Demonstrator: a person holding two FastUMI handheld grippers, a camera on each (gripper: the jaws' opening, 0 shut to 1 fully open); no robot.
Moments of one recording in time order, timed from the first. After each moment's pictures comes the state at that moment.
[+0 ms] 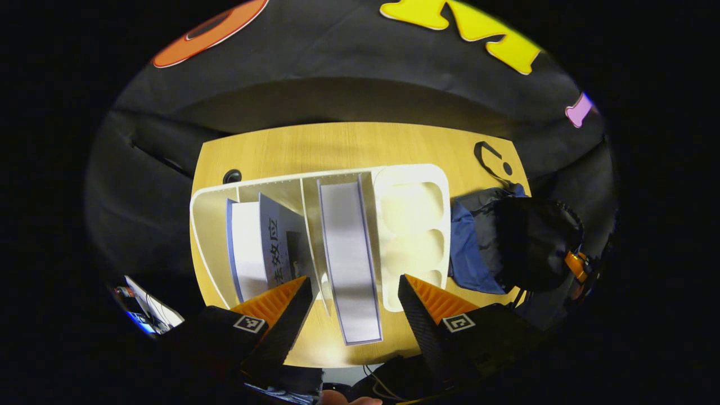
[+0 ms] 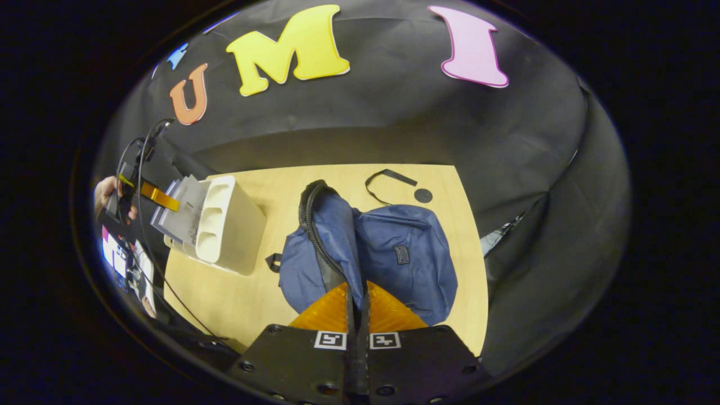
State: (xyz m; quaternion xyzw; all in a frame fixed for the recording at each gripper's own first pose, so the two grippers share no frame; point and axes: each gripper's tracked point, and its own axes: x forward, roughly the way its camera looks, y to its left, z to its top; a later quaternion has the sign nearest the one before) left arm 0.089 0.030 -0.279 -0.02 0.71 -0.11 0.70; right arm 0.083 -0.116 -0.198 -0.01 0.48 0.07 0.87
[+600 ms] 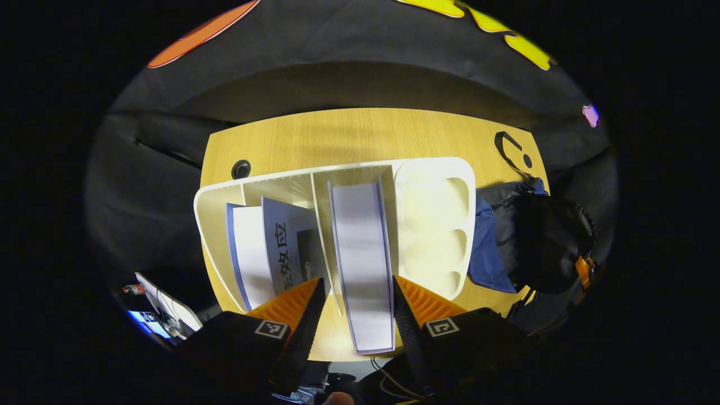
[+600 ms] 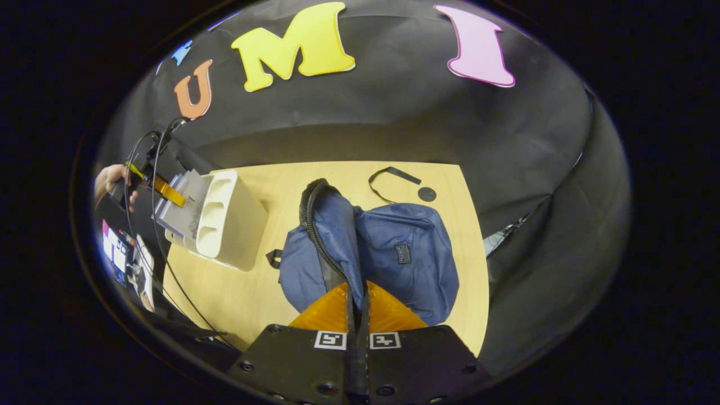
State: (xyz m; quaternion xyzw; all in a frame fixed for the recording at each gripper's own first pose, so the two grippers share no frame) left arm 0.096 0.038 -0.289 0.01 0.73 -0.08 0.68; right arm 0.081 -0.118 -0.202 -0.01 0.49 0.08 0.87
